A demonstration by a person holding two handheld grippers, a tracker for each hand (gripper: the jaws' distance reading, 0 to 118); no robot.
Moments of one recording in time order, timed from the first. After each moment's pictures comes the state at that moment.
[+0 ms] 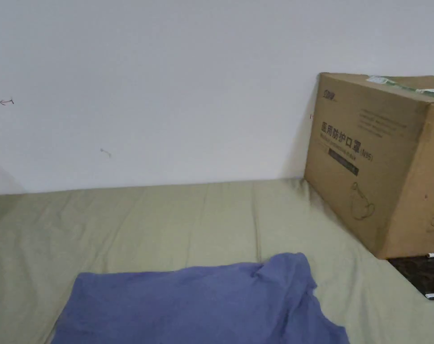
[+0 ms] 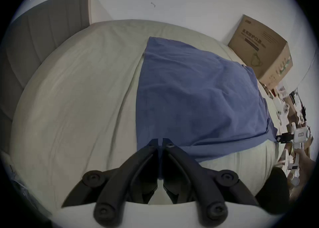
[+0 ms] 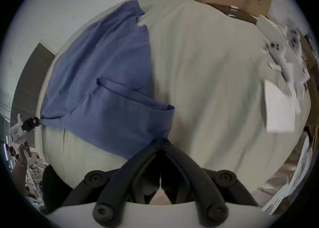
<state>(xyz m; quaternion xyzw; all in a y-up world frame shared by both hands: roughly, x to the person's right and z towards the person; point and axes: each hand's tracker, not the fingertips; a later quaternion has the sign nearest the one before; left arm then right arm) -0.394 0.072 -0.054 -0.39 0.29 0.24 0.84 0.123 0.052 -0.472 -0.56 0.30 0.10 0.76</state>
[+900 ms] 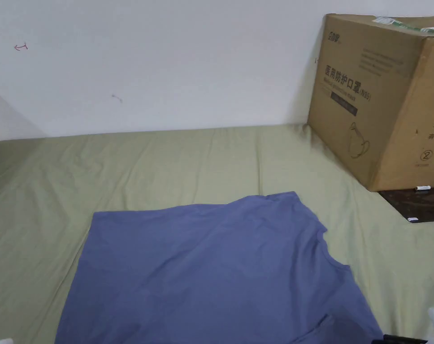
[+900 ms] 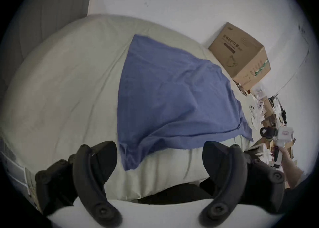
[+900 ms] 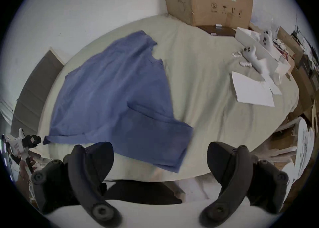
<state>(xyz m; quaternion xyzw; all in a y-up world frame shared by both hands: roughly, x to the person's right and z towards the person) -0.308 0.101 0.035 -0.34 0.22 0.30 0.87 0.156 0.106 -0.391 -0.48 0.31 0.06 0.82</state>
